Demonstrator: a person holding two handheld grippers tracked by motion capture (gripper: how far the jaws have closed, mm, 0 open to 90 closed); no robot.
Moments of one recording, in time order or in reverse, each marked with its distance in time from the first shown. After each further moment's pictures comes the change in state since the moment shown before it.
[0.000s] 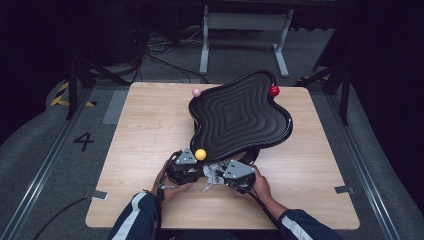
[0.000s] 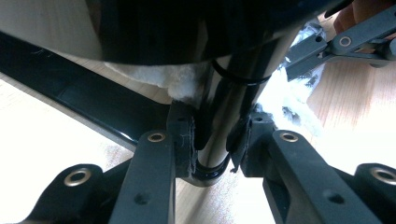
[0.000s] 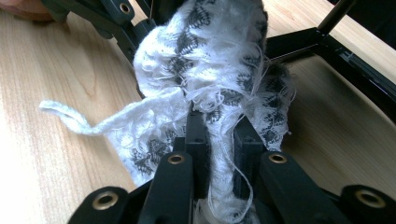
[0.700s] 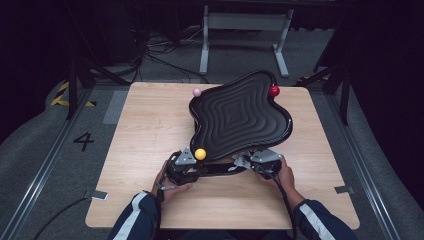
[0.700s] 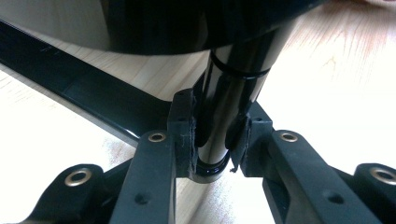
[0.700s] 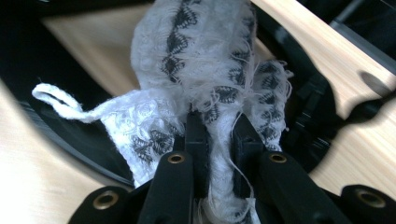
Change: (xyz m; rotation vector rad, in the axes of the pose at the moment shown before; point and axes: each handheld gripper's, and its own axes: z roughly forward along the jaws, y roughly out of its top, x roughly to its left) left arm 0.000 -0.001 -0.001 -0.003 0.016 -0.008; right arm -0.073 -0.045 -0.028 0.073 -0.192 0.085
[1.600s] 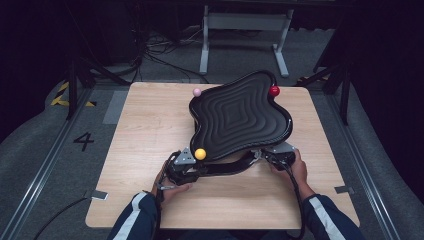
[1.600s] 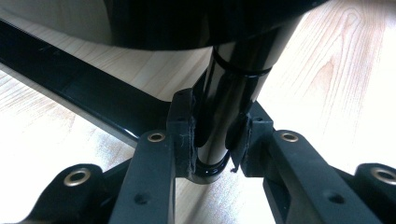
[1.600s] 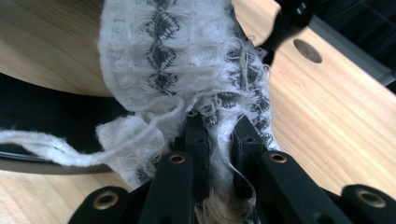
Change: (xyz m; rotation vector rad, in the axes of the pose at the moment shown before) left arm 0.001 -0.001 0.000 -0.015 -0.011 -0.016; right arm -0.037 -0.017 -0.004 0.056 -0.133 0.021
